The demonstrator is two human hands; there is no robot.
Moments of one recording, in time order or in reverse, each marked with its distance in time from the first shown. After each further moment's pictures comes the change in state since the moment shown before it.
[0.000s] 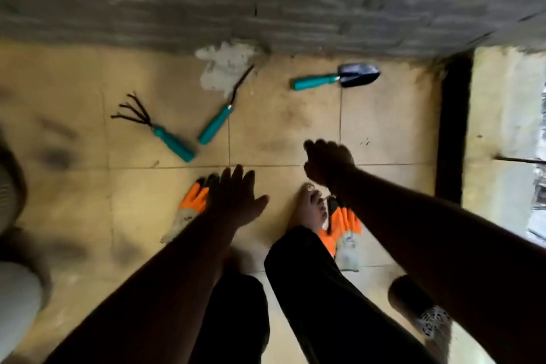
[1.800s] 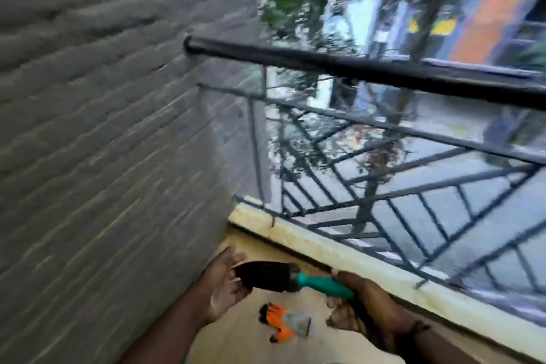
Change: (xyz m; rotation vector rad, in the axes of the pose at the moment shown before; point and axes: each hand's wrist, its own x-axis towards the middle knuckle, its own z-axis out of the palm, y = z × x) left_hand -0.519 0.219 -0.211 -0.924 -0.420 0.318; right_hand -0.758 -0.023 -0.083 2.639 0.660 0.457
